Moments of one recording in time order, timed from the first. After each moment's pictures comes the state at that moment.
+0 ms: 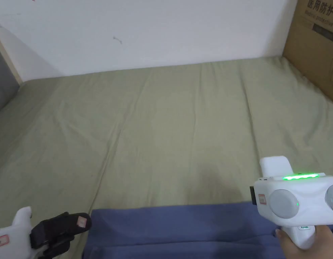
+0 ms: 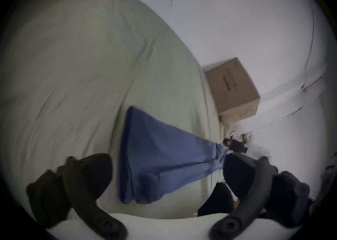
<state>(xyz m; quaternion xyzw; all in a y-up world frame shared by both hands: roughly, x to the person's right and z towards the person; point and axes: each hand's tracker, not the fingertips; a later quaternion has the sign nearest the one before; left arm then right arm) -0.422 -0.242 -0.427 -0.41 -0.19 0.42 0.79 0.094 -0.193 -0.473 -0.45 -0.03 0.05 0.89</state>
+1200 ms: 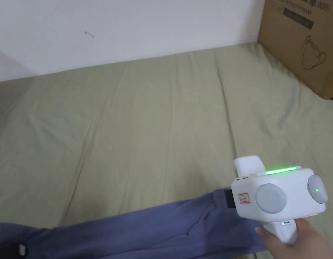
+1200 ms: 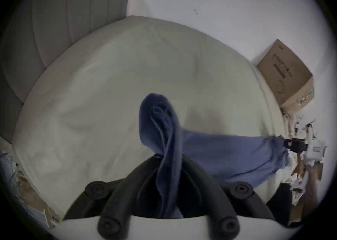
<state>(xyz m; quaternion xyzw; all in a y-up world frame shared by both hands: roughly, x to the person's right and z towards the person) -0.384 -0.190 -0.401 -0.46 0.02 0.18 0.87 0.118 -0.199 -0.456 -0.49 0.06 -0.01 0.87</state>
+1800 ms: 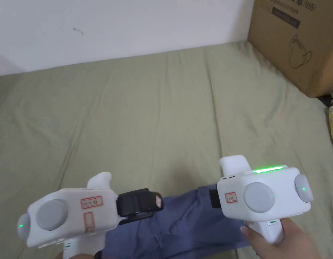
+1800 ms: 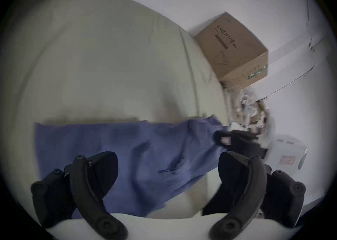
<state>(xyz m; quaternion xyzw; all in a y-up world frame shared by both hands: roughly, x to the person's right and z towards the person) -0.178 -0.200 -0.463 -0.51 -0.23 0.24 0.79 0.132 -0.198 -0.448 -0.49 0.09 -0.03 0.87</state>
